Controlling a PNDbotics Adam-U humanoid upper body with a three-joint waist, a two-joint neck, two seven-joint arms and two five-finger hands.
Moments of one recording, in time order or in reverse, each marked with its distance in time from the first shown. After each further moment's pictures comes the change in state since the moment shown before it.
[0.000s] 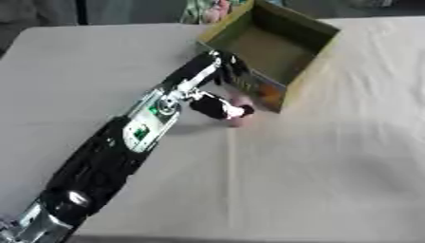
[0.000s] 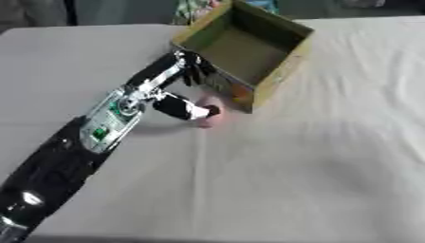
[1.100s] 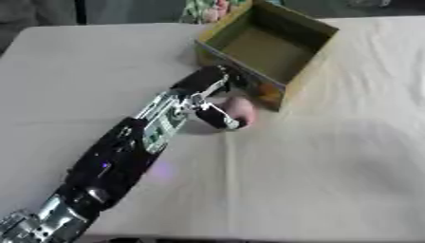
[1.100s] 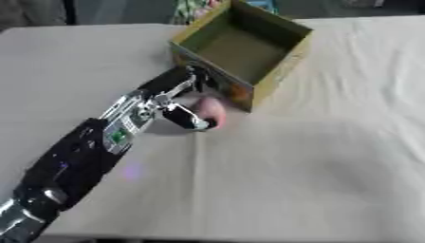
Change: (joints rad) left arm -0.035 -0.039 0.000 0.132 -0.296 -0.066 -0.062; right arm 0.000 0.000 0.005 0.005 0.000 0.001 0.004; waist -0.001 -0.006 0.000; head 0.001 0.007
